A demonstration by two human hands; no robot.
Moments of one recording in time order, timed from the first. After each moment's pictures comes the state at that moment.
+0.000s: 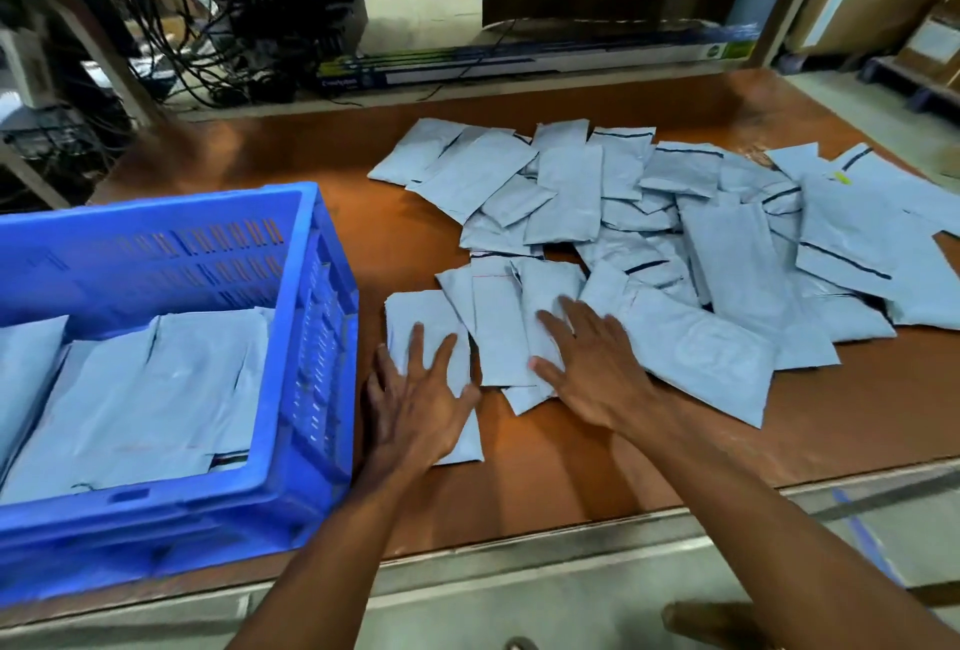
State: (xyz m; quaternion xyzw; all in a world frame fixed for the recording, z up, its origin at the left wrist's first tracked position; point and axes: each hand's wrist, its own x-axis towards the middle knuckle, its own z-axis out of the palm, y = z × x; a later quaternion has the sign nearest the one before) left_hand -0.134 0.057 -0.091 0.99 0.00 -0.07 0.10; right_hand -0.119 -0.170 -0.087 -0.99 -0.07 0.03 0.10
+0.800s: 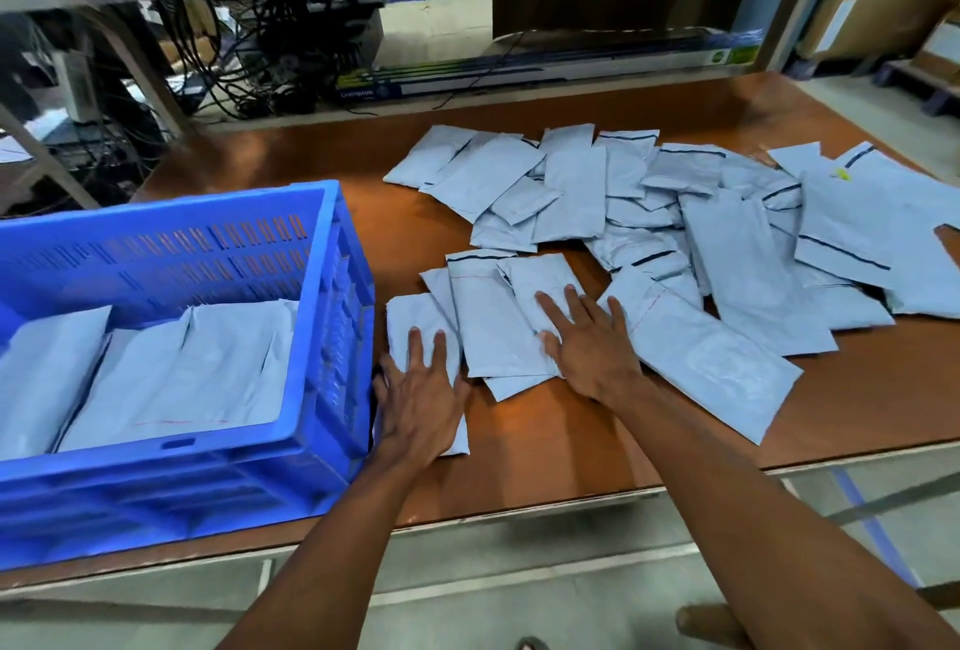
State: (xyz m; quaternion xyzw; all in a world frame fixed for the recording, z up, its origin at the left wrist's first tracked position) left_hand -0.149 0.066 -0.092 1.00 0.01 -0.06 0.05; right_hand -0.104 -0.166 -0.109 -1.00 -0.05 0.01 0.02
